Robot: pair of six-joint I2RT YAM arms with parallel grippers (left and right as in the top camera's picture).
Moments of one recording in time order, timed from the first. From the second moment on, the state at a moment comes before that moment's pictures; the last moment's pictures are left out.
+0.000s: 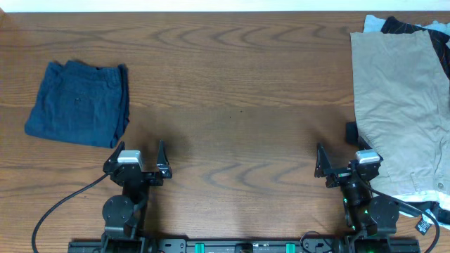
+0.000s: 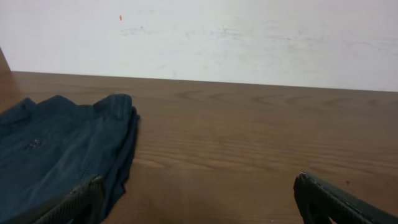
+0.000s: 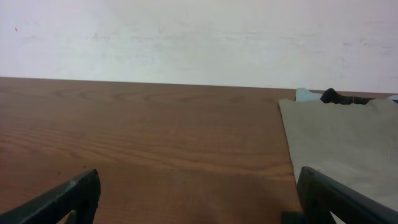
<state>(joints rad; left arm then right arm) -0.09 0.01 0.02 -0.11 -0.05 -0.09 0.02 0.01 0.01 -0.06 -0.15 0.04</state>
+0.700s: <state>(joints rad) -0.09 0.01 0.02 -0.11 -0.05 -0.10 0.02 0.01 0.01 -0.06 -0.15 0.05</state>
